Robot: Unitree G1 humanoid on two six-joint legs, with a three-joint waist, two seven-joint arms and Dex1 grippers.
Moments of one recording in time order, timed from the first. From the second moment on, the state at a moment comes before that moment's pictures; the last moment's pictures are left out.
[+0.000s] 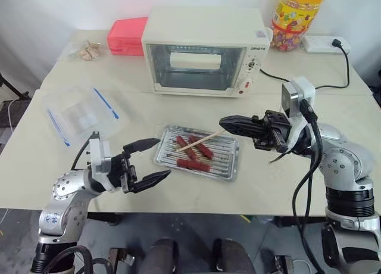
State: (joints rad) left arm -0.13 0.49 0.14 -0.28 -0.67 0.18 -1.04; right arm -0.58 -0.54 -0.12 -0.19 0.96 0.79 1.07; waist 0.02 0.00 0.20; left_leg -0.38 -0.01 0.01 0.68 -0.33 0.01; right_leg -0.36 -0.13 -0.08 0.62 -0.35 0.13
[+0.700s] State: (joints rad) left arm -0.29 0.28 0.03 -0.19 -0.65 0.19 -0.92; right arm -0.59 -0.51 -0.16 -0.20 1.13 0.88 0.91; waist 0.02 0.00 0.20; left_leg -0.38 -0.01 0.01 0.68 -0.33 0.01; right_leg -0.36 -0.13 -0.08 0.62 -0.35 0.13
